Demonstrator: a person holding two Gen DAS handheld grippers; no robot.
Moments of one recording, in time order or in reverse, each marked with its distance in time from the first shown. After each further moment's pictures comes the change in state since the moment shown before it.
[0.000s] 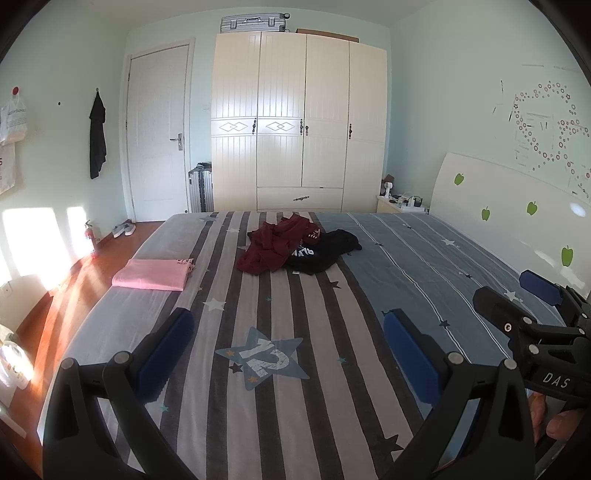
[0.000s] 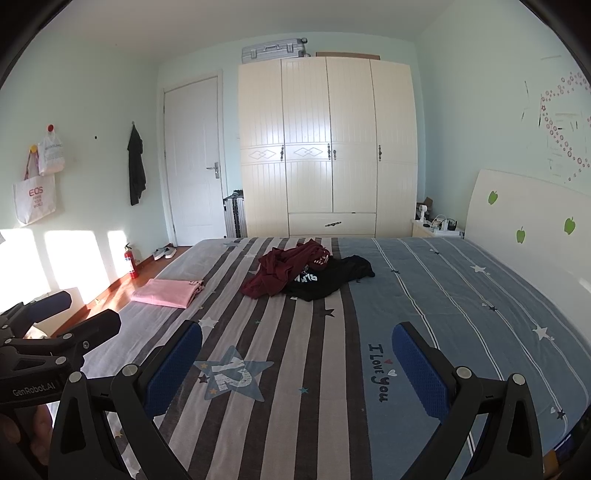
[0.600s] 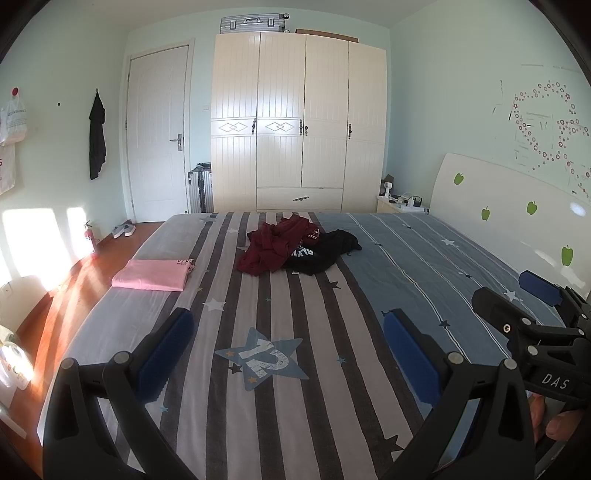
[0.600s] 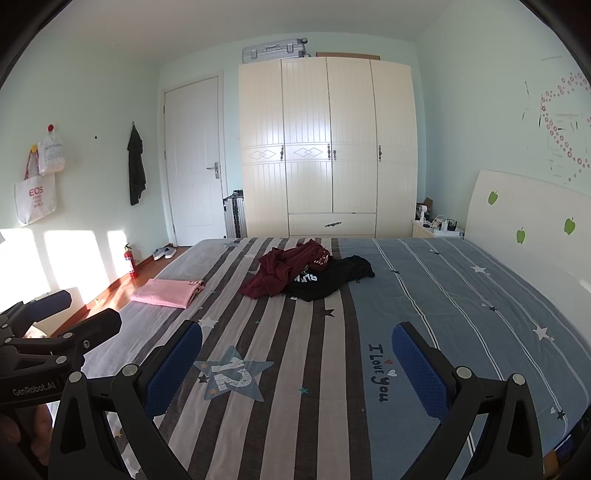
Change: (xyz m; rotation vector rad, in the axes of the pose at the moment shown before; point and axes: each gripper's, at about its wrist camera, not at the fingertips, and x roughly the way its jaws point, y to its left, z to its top) left arm 0.001 -0.003 0.000 0.004 0.001 -0.005; right arm 0.001 0.002 -0.005 0.002 -0.001 -0.001
